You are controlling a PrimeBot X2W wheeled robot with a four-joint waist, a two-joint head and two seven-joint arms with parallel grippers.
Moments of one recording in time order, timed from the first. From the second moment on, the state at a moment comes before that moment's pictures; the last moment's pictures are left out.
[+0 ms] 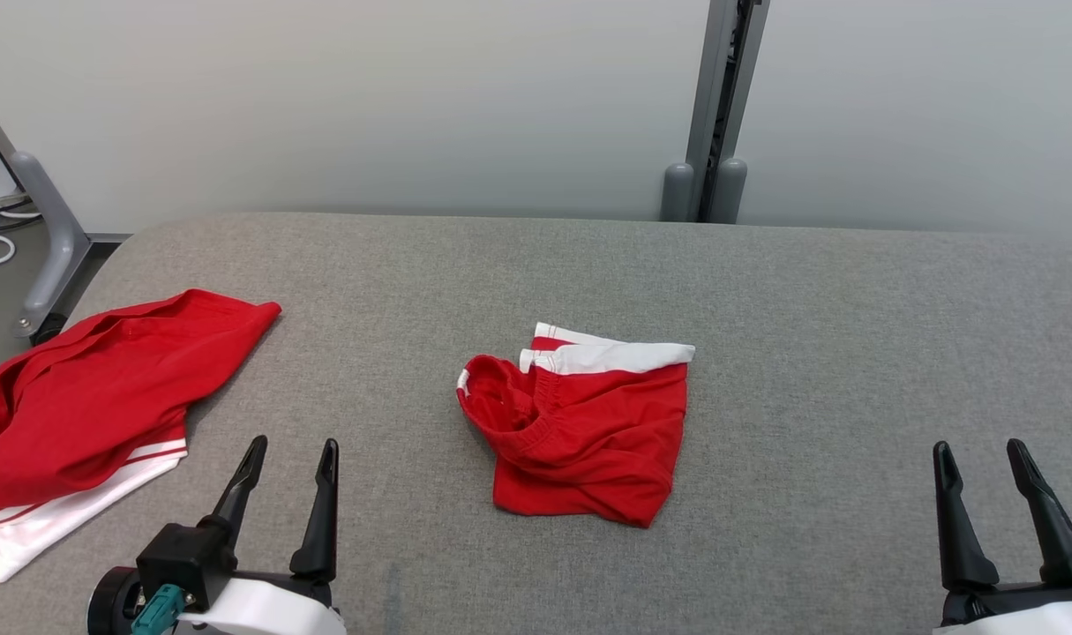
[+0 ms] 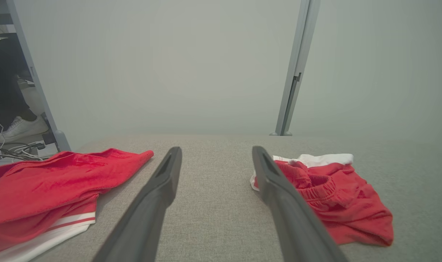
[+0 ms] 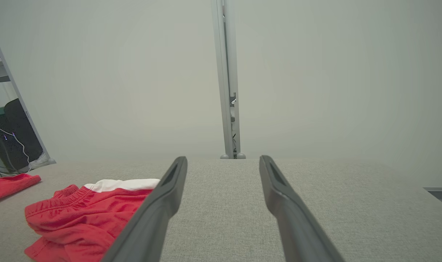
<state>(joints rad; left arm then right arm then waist) 0.04 0.11 -0.11 0.11 -0.24 -0.02 -0.18 0.11 -0.11 -0.06 0.04 0.24 0.13 -0.26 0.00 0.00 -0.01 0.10</state>
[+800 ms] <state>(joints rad) 0.03 0.14 -0.12 0.10 -0.23 0.00 -0.17 0.11 -0.10 -0.06 0.03 0.24 0.13 -0.25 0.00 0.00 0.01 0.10</state>
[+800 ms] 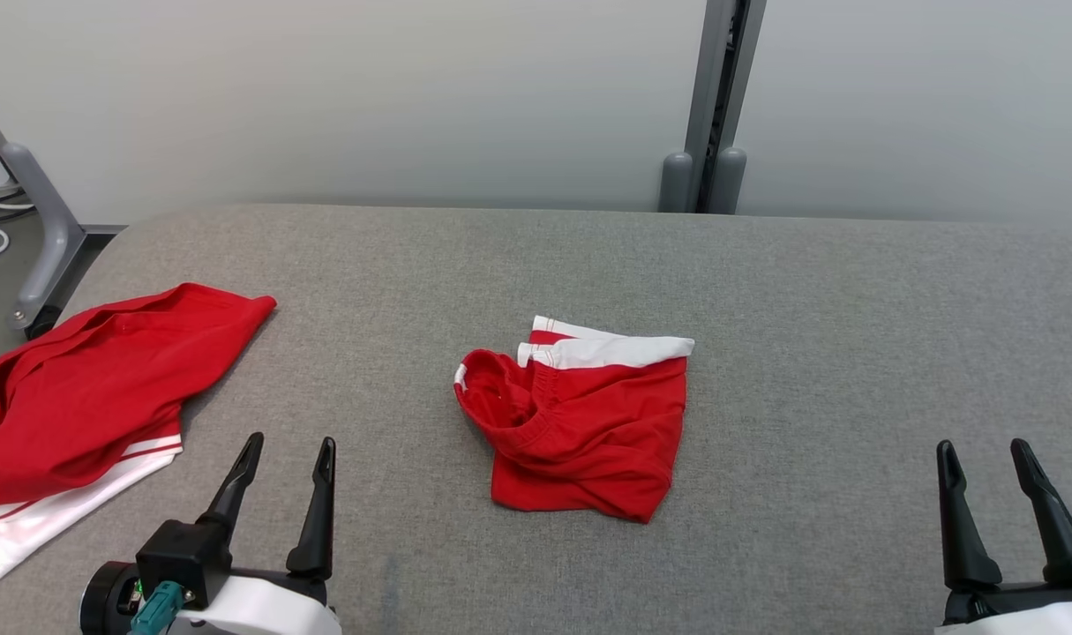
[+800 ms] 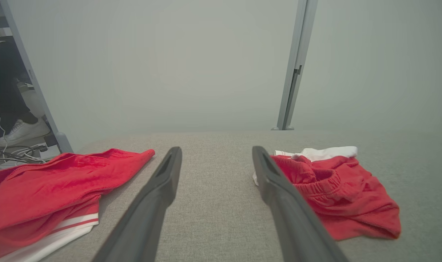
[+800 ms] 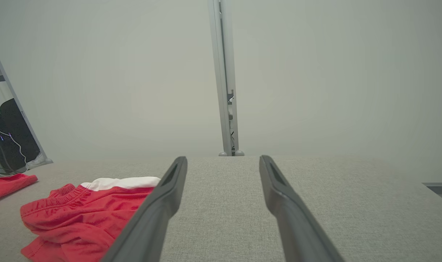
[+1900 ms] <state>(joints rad) -0.17 0.08 -0.20 0.16 -0.24 -0.02 -0.26 -0.28 -0.10 0.25 0.50 0.45 0.13 -0.16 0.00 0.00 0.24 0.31</state>
